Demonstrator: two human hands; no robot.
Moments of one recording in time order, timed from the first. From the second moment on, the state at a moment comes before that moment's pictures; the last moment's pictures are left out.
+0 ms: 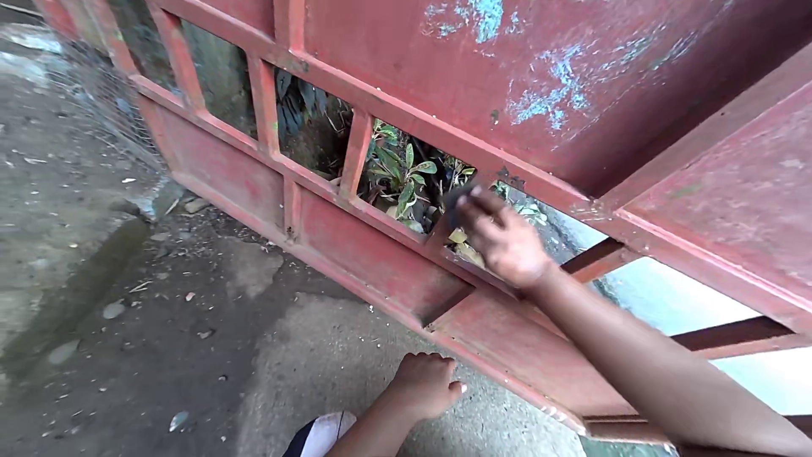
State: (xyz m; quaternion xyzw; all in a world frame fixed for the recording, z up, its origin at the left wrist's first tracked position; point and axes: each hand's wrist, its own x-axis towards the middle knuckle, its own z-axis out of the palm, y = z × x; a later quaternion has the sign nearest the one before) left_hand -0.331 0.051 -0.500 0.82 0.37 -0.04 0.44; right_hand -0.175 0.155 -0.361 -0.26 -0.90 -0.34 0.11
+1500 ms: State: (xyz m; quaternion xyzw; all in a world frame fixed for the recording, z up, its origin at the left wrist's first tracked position) left_hand -0.295 0.027 -0.493 0.81 0.34 -0.15 0.45; right_hand -0.191 0.143 -0.426 -0.20 -0.95 -0.06 0.25
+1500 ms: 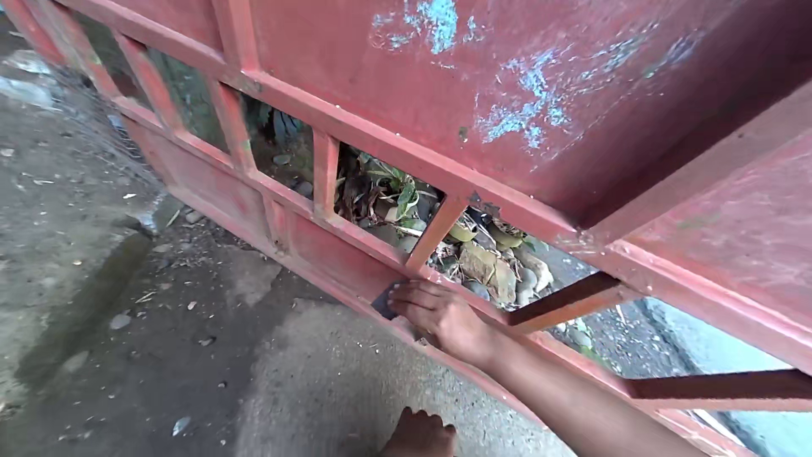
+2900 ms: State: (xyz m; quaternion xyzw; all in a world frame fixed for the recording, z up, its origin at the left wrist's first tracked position) left_hand -0.392 0.023 -0.311 0.25 0.60 0.50 0.58; right_hand -0.213 0.089 -0.291 -0.67 -0.70 0.24 0.03
